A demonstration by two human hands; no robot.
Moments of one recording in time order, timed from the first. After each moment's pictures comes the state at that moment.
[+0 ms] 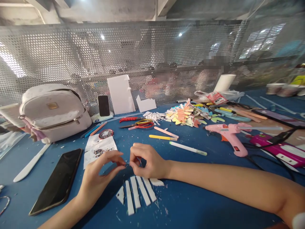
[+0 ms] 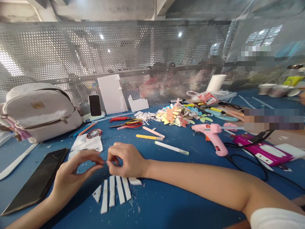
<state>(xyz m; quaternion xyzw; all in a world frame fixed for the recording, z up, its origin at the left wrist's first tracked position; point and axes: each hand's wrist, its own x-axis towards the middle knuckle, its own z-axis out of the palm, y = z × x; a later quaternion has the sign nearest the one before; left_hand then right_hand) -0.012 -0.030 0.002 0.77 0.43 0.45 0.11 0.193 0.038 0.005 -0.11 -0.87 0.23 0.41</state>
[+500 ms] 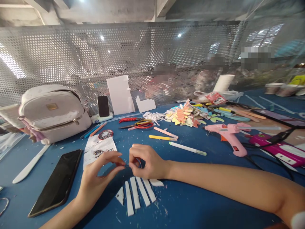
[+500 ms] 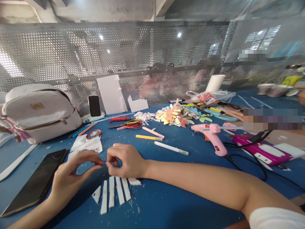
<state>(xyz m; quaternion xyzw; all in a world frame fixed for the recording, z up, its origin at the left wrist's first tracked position) -0.011 -0.031 0.003 0.77 0.43 0.47 0.10 0.193 0.038 0.006 -0.12 -0.88 0.23 0.40</state>
